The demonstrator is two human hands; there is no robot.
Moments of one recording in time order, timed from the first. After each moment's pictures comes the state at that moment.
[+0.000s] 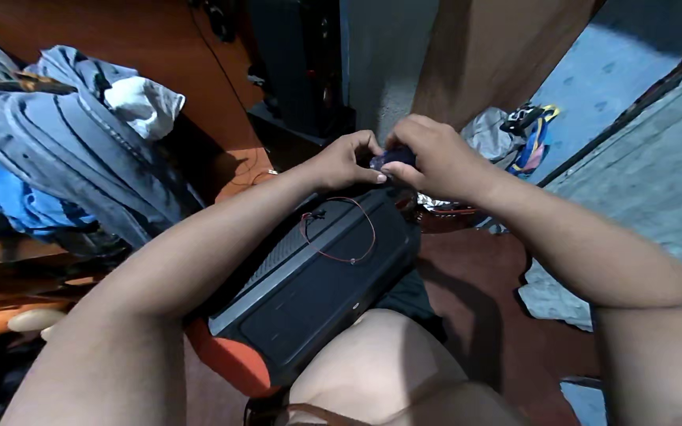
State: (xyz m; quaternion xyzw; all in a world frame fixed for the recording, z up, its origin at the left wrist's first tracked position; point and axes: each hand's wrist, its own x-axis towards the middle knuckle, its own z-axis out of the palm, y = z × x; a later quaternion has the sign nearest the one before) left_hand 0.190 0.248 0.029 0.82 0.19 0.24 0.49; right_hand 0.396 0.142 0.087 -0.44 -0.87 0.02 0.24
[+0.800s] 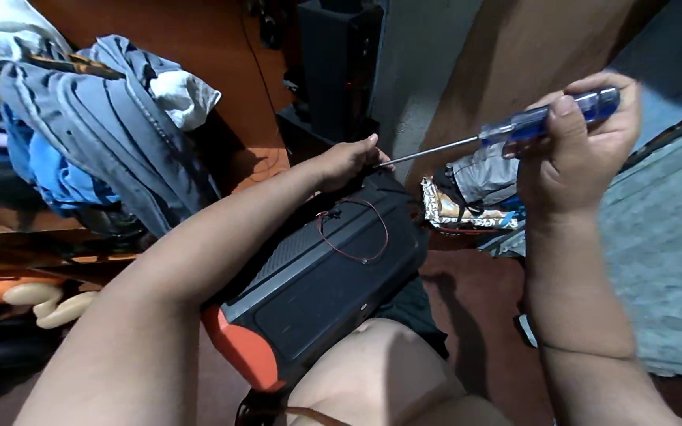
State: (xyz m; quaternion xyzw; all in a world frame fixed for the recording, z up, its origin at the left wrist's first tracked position) left_hand 0.160 0.263 0.028 0.71 0.28 0.23 0.61; right_hand 0.434 0.126 0.096 -0.26 -0.61 0.17 0.72
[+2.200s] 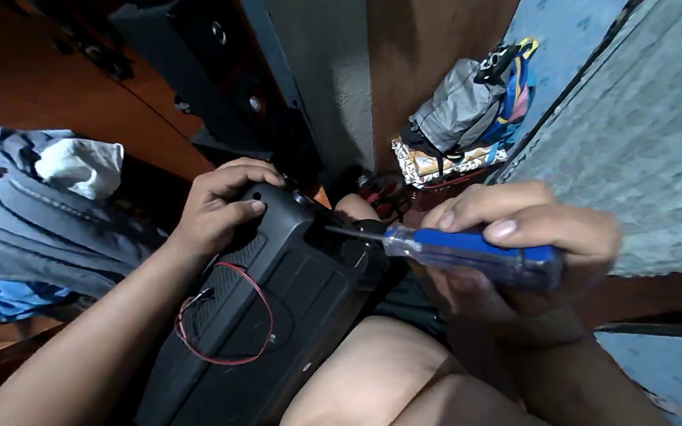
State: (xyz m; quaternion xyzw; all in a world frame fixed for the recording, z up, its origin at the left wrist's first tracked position) left_hand 0.130 0.215 0.051 0.87 0.12 0.32 0.35; right_hand 0.432 0.016 0.034 -0.19 -0.71 0.00 0.68
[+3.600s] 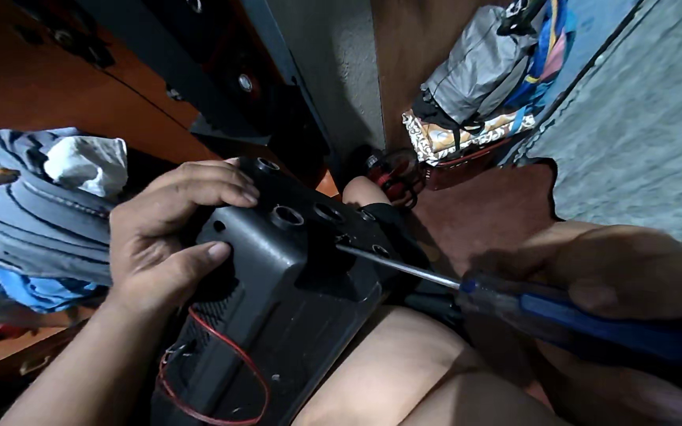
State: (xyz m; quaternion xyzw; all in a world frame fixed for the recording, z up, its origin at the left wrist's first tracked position) left_hand 0.122 0.166 0.085 0.90 0.11 0.31 0.28; right_hand 0.422 -0.038 0.022 -0.26 -0.56 0.12 0.78
